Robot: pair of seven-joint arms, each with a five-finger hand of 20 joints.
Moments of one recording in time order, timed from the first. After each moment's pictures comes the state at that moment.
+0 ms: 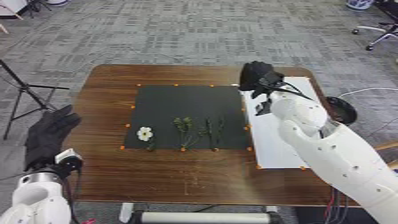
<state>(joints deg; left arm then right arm) 120.2 -68.5 -105.9 -112.6 53.6 14.7 8.2 -60.0 -53.3 48.3 -91.0 -131.0 -0.3 11.3</state>
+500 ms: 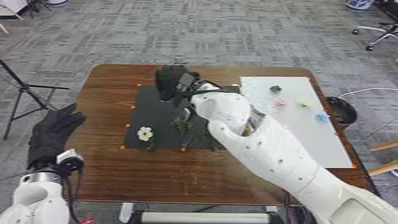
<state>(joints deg) 119.6 -69.2 -105.9 -112.2 53.8 10.9 7.8 -54.0 -75.9 39.4 -85.9 -140.2 -8.7 2.4</state>
